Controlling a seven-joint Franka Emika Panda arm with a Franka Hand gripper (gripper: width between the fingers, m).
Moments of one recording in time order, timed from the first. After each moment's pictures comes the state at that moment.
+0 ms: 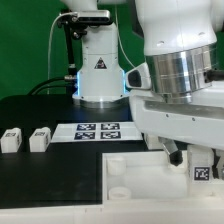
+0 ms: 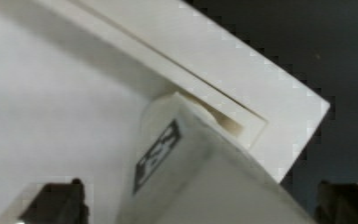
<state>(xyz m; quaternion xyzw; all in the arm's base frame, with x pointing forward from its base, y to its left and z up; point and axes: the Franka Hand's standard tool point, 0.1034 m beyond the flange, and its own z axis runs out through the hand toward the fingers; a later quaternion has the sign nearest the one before) 0.627 0.109 0.063 -0.90 0.43 0.00 0.09</state>
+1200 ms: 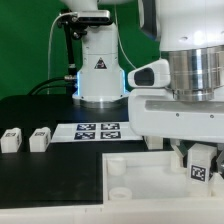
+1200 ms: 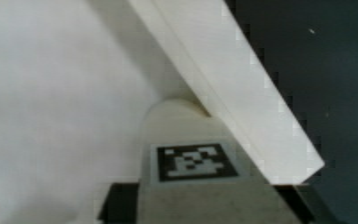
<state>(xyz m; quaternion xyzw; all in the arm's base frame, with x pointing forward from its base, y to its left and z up) 0.624 0.119 0.063 -0.91 0.42 -0.01 0.06</state>
